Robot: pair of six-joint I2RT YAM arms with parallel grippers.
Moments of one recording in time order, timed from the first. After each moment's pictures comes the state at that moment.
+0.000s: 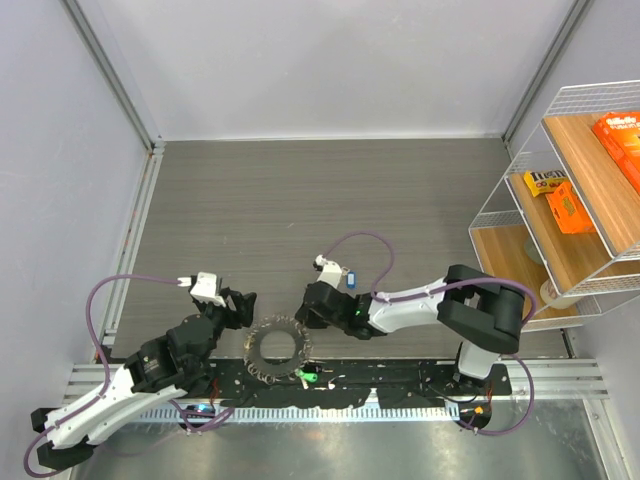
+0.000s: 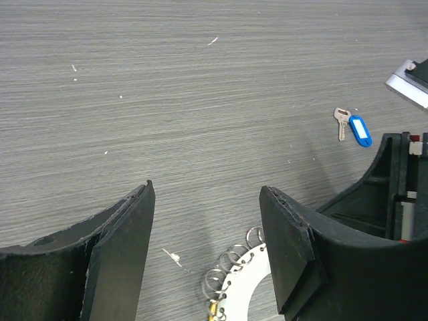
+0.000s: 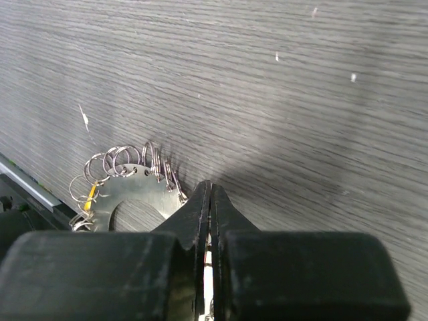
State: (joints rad) left arm -1.05 0.01 0.24 -0.54 -0.71 -0.42; right arm 1.20 1.72 0.78 0.19 0.25 1.07
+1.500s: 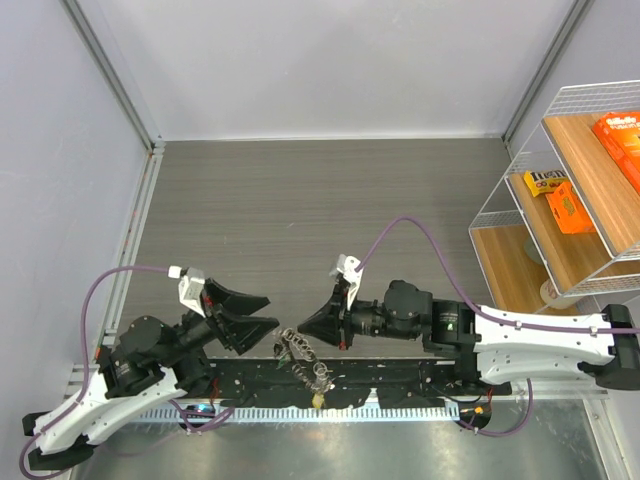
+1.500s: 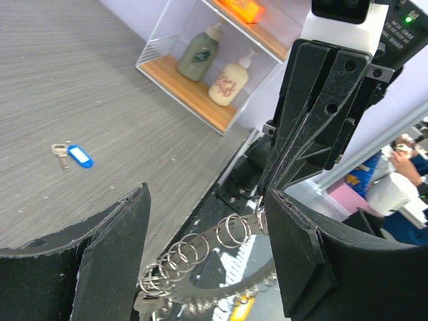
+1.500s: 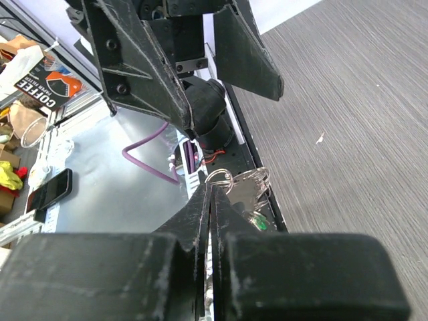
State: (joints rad) left arm -1.05 0.01 0.44 -0.33 0.00 -0.58; right arm 1.36 0.96 0.73 0.11 -0.02 0.44
